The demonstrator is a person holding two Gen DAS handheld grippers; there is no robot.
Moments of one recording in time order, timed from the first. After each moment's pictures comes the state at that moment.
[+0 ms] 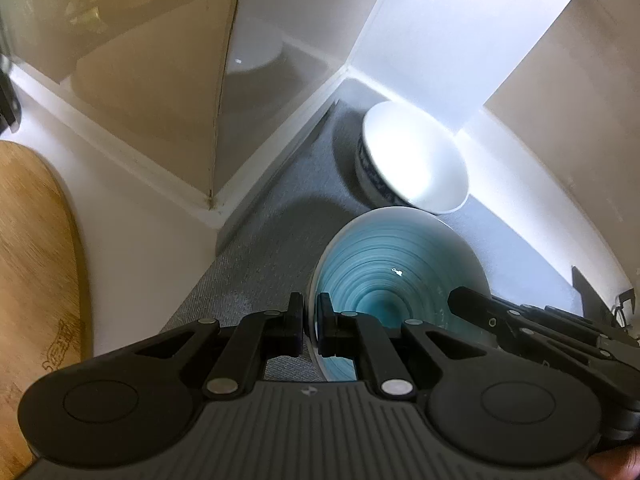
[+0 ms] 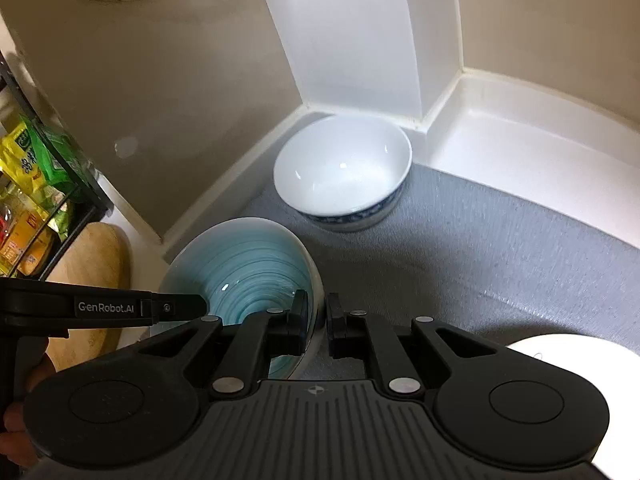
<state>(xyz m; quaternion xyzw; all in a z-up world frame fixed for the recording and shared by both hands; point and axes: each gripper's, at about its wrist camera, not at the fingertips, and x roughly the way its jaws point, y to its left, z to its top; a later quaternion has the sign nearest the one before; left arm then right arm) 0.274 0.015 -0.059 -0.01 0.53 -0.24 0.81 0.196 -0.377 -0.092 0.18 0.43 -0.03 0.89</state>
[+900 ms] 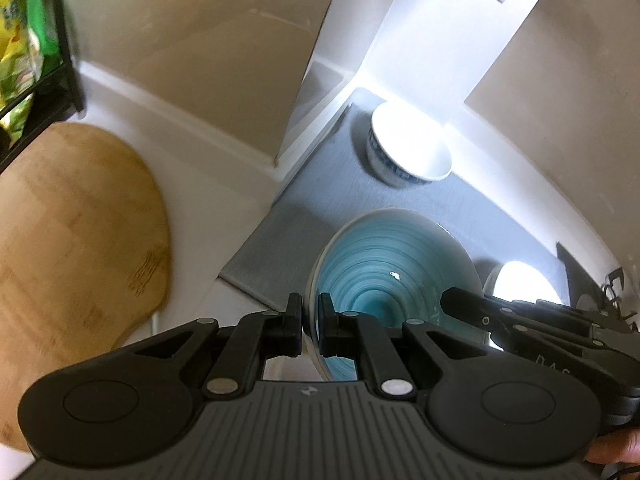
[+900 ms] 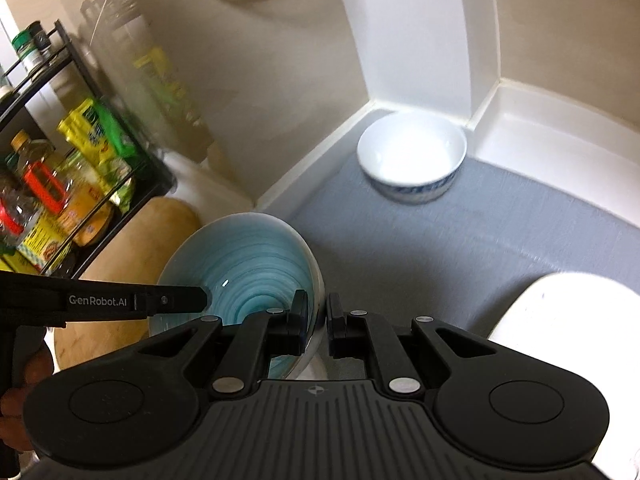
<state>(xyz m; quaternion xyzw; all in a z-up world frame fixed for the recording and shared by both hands) 0.207 0.088 -0.012 0.00 0.52 -0.23 0.82 0.146 -0.319 -0.054 0.17 0.43 0.01 0.89</state>
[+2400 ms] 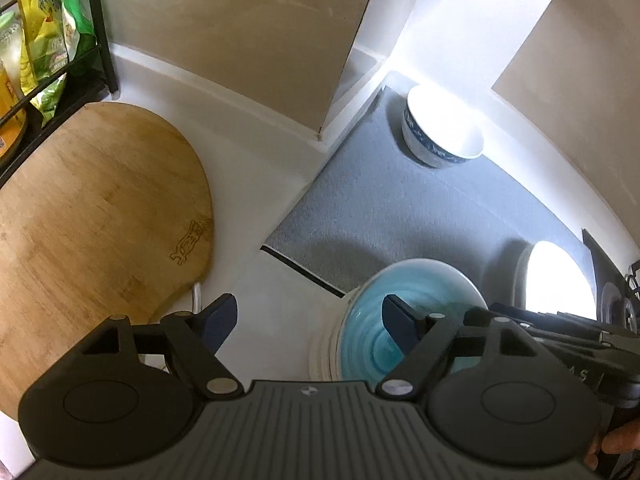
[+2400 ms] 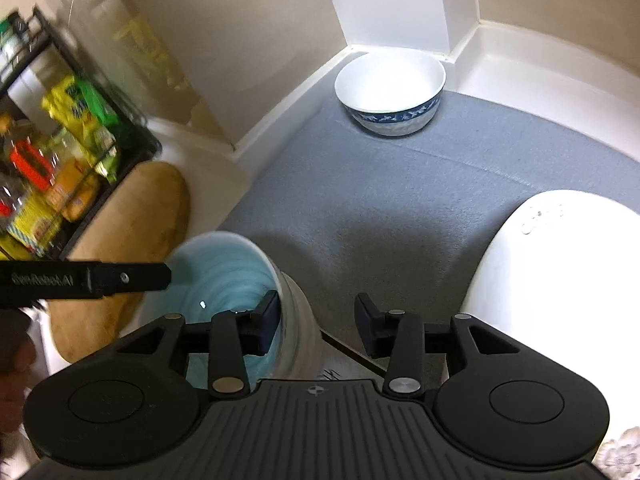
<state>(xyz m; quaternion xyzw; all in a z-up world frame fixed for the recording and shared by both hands) 0.199 0.111 -0.023 0.02 0.53 -0.20 0.82 0.131 -0.327 -0.084 0.21 0.46 0.01 0.86</state>
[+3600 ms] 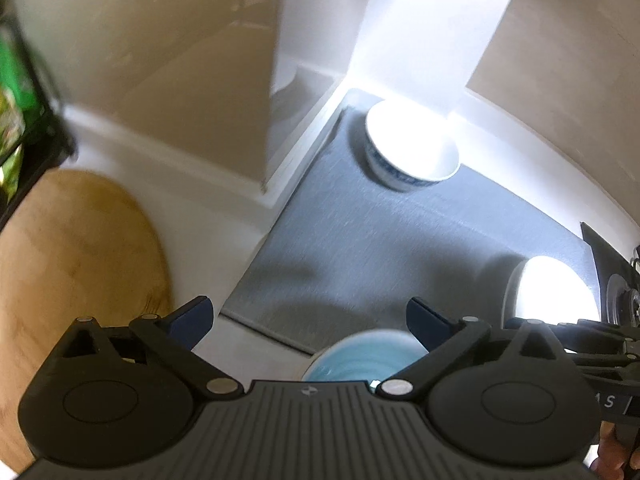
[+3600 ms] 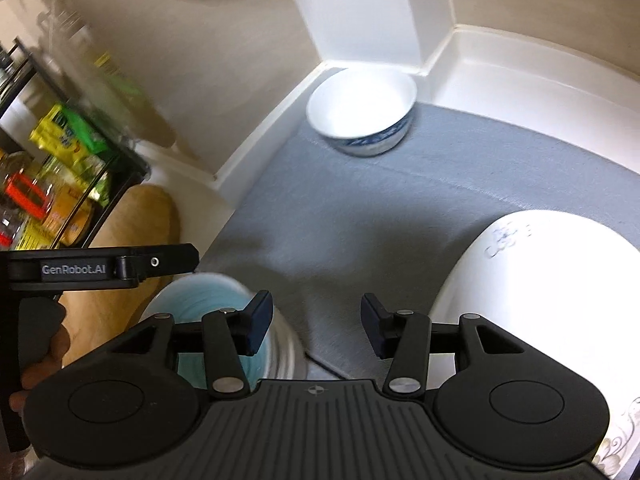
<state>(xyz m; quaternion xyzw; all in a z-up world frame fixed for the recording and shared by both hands) 0.224 0.053 -0.017 0.07 0.50 -0.23 0.83 0.137 -0.354 -0.073 0.23 0.47 -0.01 0.86</state>
